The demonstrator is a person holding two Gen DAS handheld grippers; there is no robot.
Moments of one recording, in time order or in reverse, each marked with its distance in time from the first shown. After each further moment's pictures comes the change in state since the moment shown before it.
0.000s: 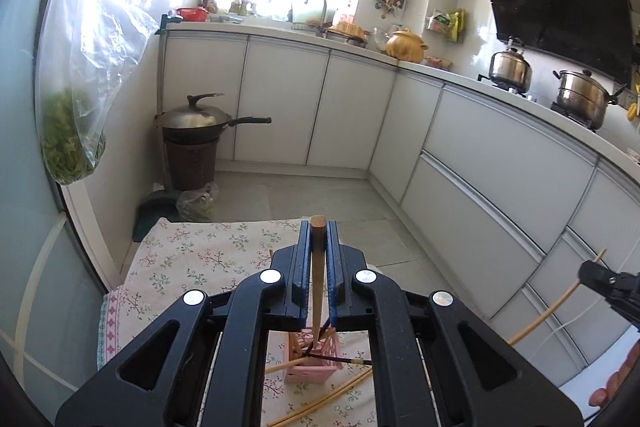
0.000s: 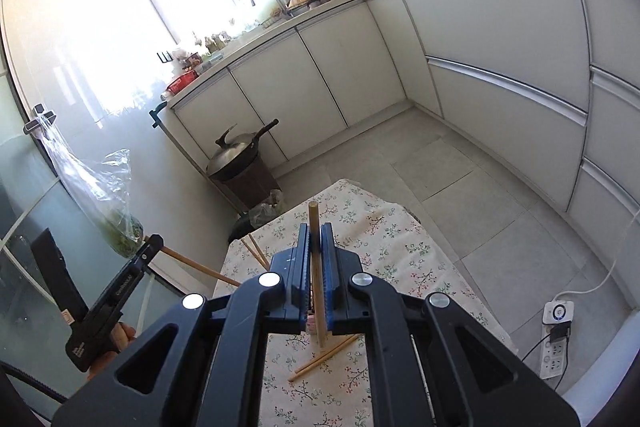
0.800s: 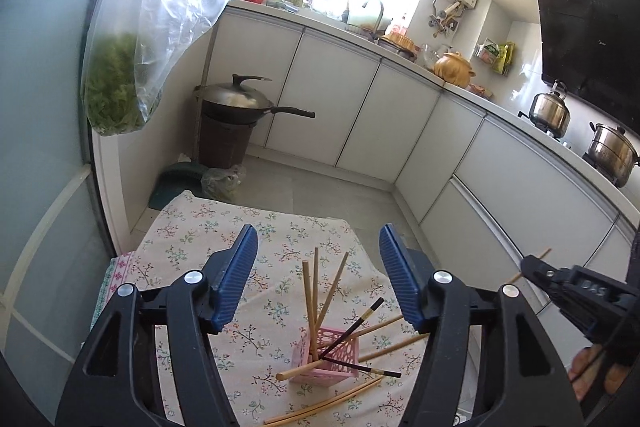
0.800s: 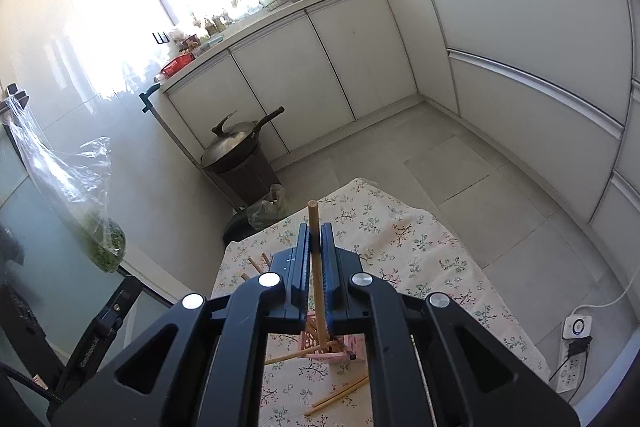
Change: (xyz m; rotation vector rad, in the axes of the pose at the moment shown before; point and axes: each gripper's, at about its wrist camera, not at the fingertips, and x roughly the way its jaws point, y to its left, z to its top) left arm -0.007 0.054 -0.001 -0.195 -0.003 0.075; right arm 0.107 0.056 0.007 -0.034 0.038 -0.036
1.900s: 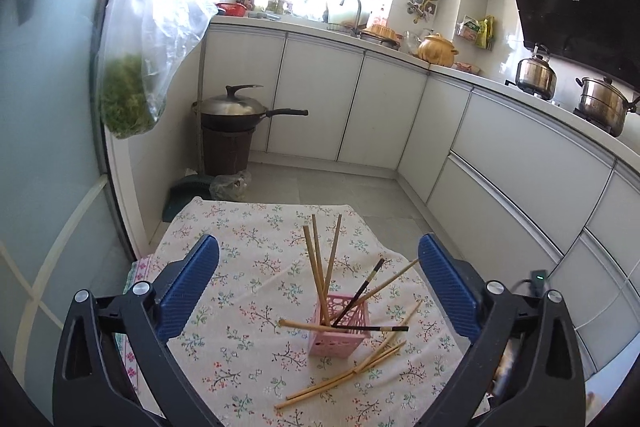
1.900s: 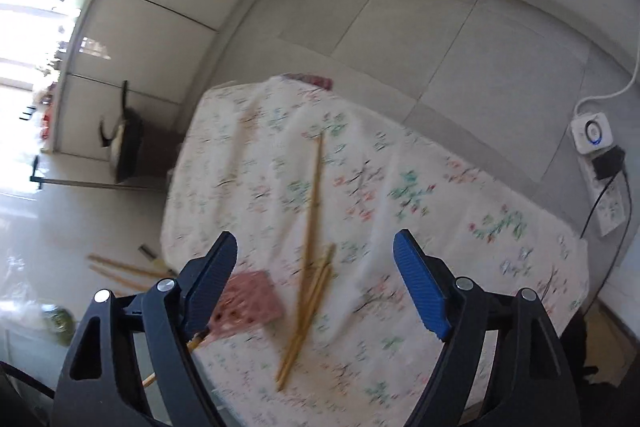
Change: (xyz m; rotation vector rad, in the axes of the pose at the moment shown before) left arm -0.042 -0.023 -0.046 0.137 -0.013 0.024; right arm 0.128 -0.219 -0.090 0.582 0.381 -0.163
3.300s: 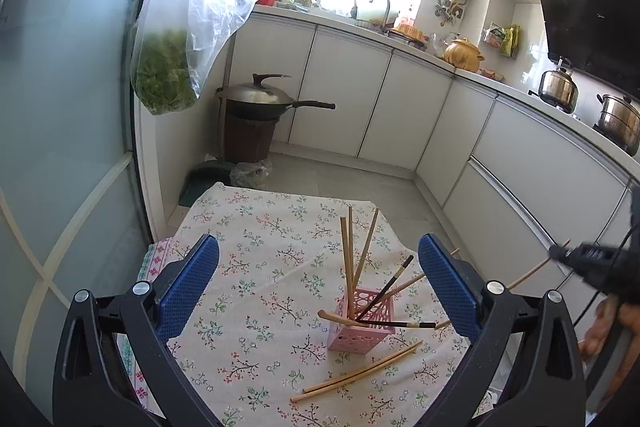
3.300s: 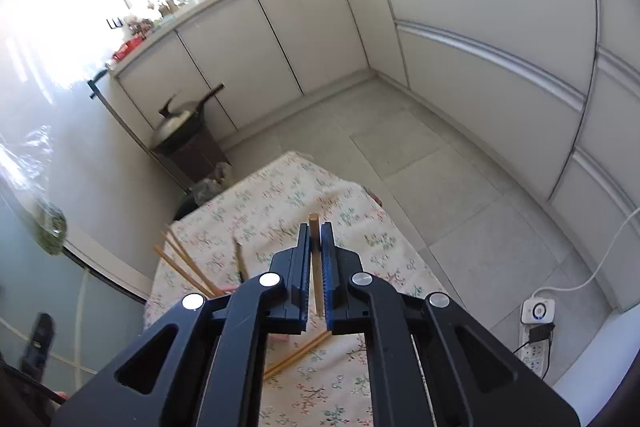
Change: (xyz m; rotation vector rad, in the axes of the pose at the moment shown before) left arm 0.002 0.035 -0.003 -0.080 0.017 0.054; right arm -0.160 0.126 -0.051 -0.539 -0.350 0.014
